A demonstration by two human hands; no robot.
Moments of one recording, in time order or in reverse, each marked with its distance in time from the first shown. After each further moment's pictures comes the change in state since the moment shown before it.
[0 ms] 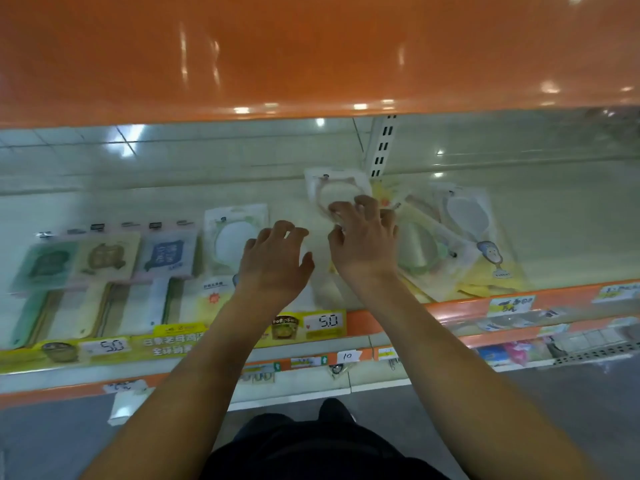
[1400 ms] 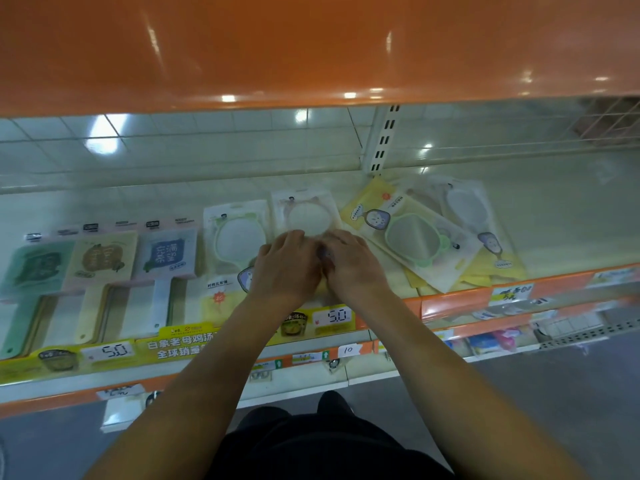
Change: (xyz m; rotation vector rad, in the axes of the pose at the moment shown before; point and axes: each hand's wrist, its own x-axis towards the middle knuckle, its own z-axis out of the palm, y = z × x) left_hand 0.001 -0.003 0.019 -0.026 -0.086 0.065; right_hand -0.021 -0.001 0.030 0.064 -0.331 -0.089
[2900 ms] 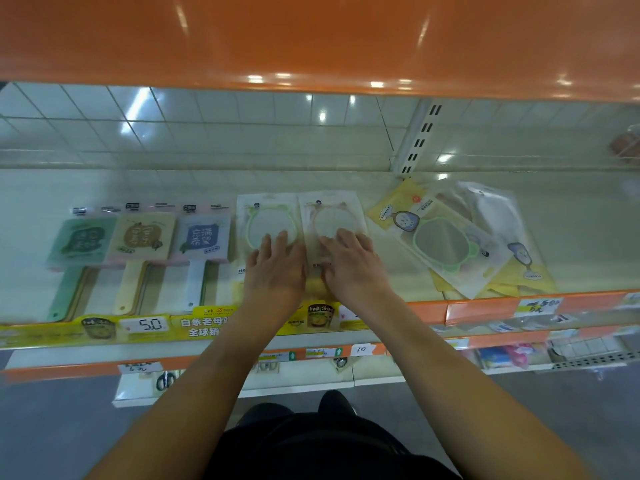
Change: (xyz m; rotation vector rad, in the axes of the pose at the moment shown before) left_hand -0.035 -0.049 0.002 0.038 -0.050 -0.163; right_hand -0.002 -0.037 0.016 -0.142 -0.089 -0.014
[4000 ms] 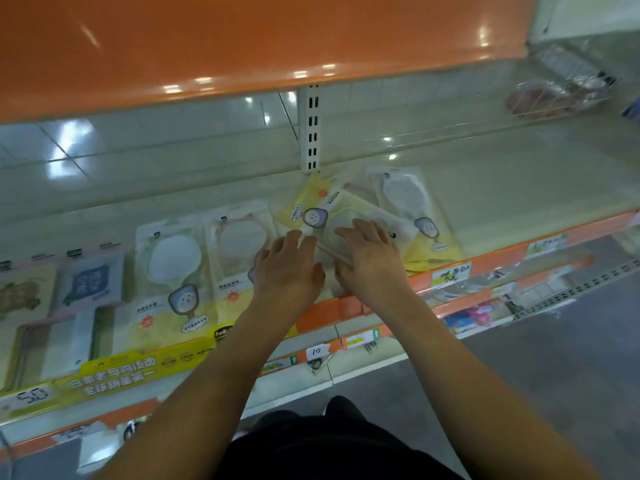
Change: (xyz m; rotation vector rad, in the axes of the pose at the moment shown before) left_hand 0.026 0.145 0.012 0.008 0.027 0.248; right_hand -0.042 0.146 -0.036 0.109 0.333 0.126
